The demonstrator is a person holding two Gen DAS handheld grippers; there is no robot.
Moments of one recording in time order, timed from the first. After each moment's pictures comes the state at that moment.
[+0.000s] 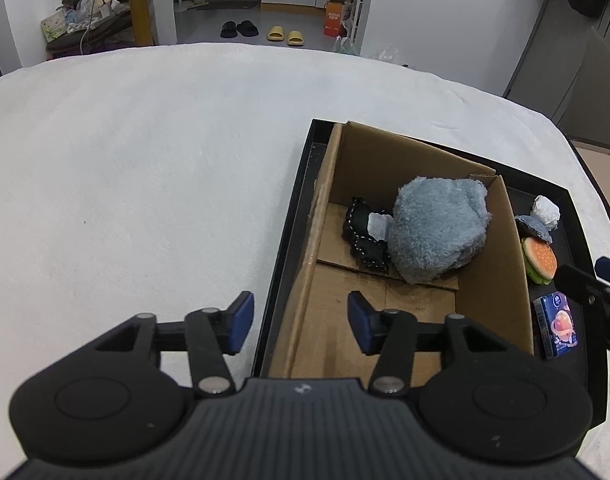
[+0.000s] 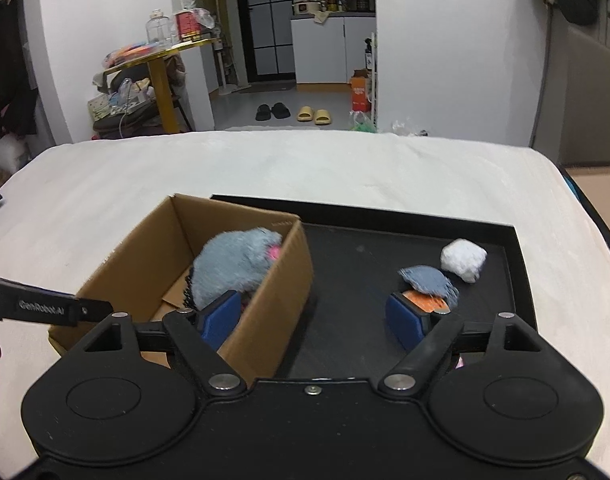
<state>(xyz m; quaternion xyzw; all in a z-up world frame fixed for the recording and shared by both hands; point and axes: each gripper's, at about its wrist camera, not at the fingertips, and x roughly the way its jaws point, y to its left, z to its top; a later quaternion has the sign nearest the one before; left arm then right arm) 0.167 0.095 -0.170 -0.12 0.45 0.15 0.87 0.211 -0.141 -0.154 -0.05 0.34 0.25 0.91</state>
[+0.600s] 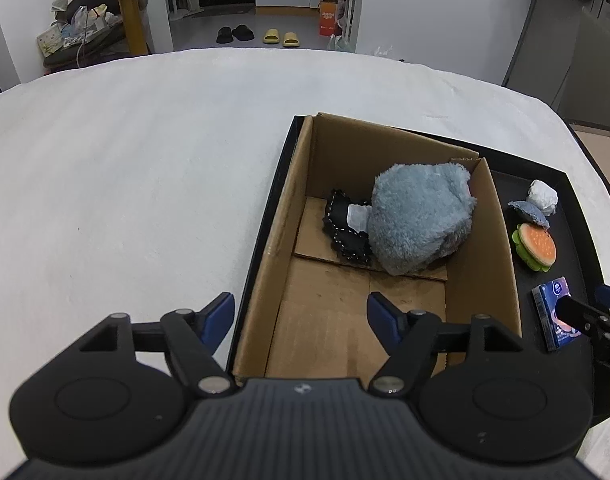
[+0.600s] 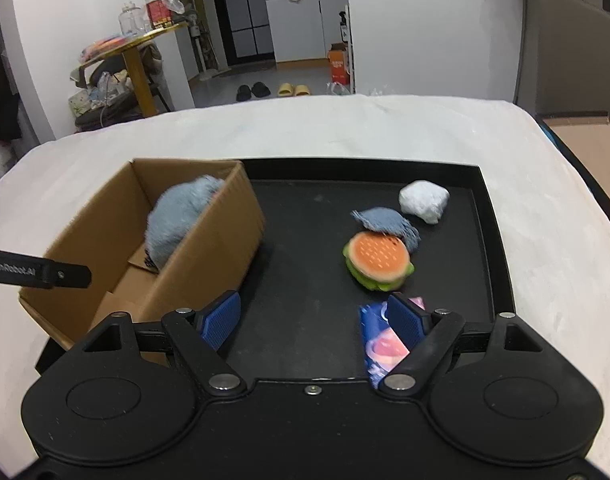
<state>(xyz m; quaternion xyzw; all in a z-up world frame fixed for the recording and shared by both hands) 0.172 0.068 -0.170 -0.09 0.45 0.15 0.87 0.214 -0.183 -0.185 -0.03 0.38 0.23 0.90</state>
